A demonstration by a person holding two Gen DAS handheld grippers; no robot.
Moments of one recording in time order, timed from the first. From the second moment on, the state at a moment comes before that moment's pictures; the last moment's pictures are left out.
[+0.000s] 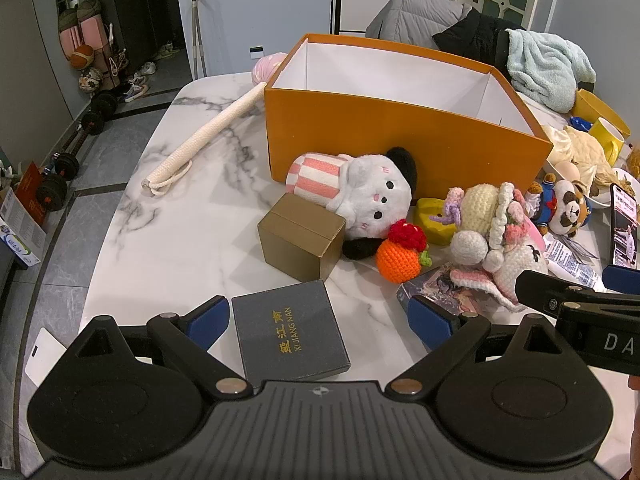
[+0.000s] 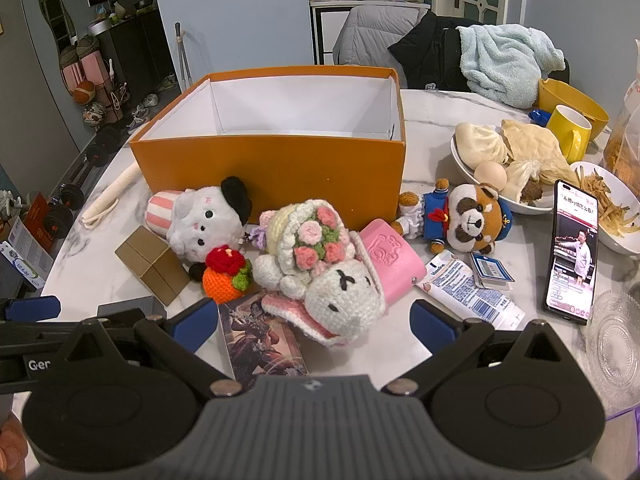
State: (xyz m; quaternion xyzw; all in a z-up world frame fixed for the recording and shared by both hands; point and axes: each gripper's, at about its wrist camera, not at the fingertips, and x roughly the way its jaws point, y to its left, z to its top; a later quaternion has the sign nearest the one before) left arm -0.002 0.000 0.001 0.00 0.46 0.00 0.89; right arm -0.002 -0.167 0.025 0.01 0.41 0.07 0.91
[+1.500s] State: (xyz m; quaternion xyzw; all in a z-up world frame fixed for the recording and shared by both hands) left arm 0.019 0.007 -0.028 0.00 0.49 0.00 0.87; right arm 0.038 -0.173 0.014 -0.02 0.34 0.21 0.92
